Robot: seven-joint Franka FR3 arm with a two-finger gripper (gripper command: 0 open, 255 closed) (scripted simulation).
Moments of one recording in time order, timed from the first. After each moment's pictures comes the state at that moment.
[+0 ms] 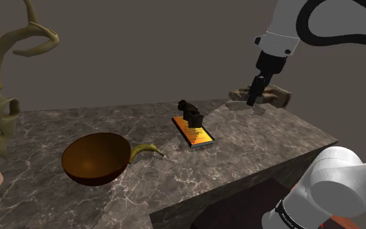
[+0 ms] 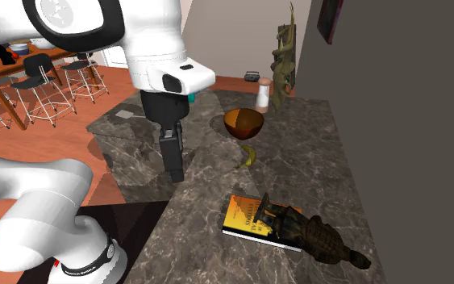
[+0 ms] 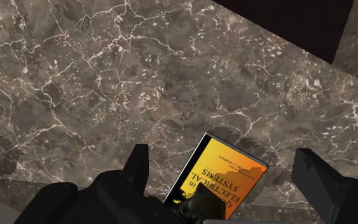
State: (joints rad) arm -0.01 -0.83 0.07 -2.38 -0.07 1.57 -0.09
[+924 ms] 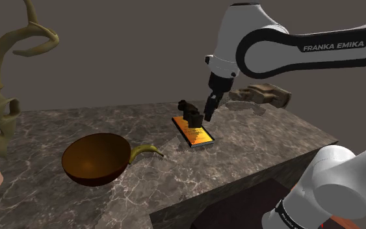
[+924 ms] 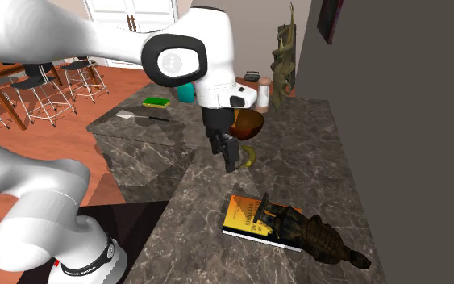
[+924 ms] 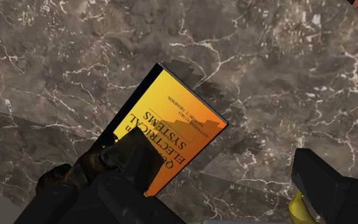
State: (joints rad) arm 0.08 -0.51 0.20 -2.37 -0.05 1.90 -0.08
